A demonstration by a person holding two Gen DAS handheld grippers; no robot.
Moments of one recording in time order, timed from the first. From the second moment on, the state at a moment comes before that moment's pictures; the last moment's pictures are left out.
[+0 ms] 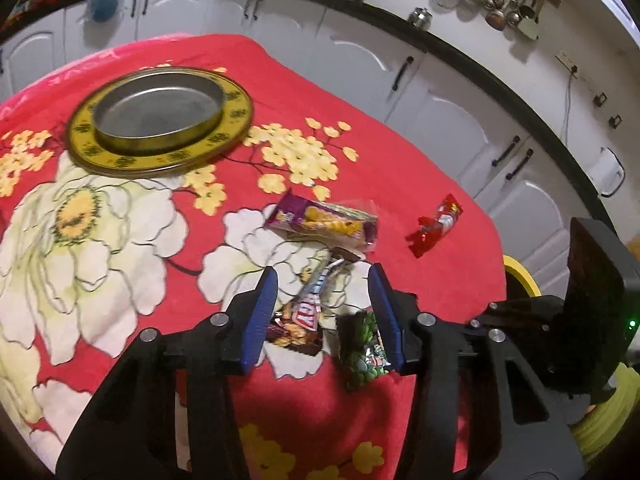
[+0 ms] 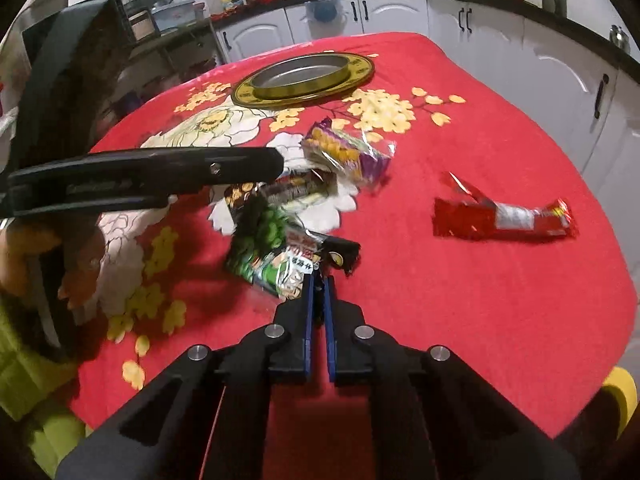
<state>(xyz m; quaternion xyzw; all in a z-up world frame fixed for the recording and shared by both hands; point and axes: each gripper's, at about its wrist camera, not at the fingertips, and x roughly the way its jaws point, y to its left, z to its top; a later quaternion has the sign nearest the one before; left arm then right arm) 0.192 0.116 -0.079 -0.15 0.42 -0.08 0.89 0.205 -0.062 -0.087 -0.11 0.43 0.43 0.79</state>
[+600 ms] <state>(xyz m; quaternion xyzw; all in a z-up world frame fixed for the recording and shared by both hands) 0.191 0.101 -0.097 -0.11 0.46 -0.06 0.88 0.186 -0.136 -0.053 -0.06 0.40 0.37 0.84</state>
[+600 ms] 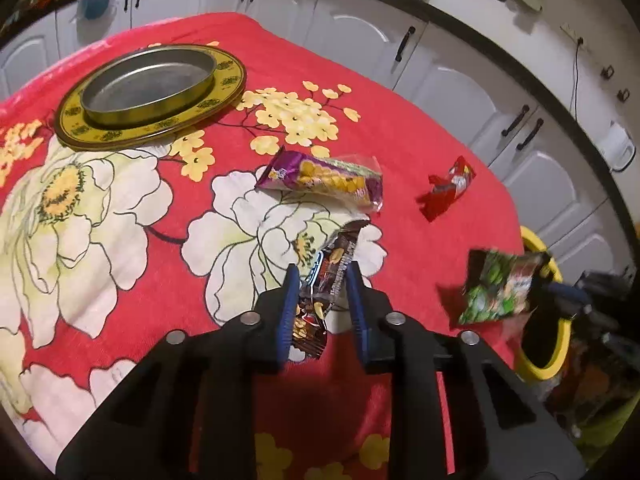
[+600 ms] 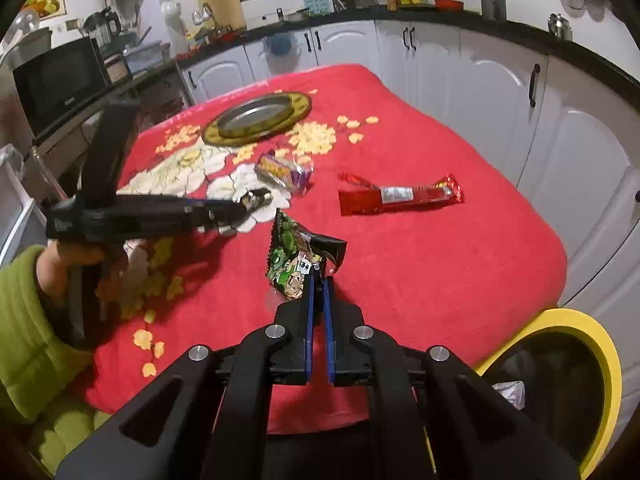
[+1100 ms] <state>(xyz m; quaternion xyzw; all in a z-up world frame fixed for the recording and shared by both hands) 0.160 0.084 -0.095 -0.07 0.47 -0.05 0.88 0.177 -0.138 -0.033 -0.04 0.37 0.37 0.85</state>
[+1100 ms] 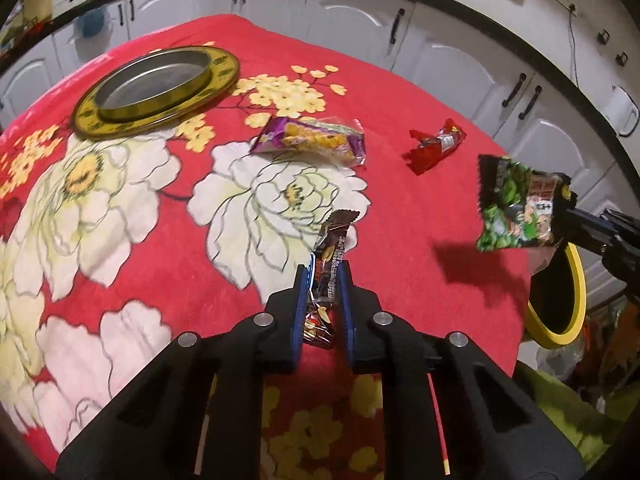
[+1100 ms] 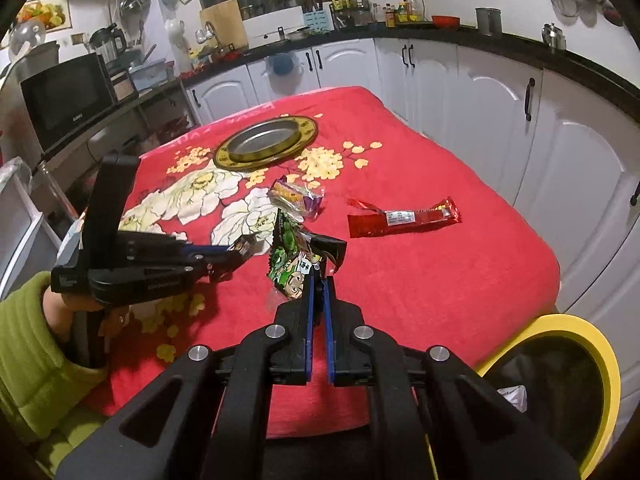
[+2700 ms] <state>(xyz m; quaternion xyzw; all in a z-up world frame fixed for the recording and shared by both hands) 0.121 -0.060 -0.006 -0.08 0.34 -0.17 0.92 0.147 -0.280 0.013 0.02 0.30 0.26 0.92</state>
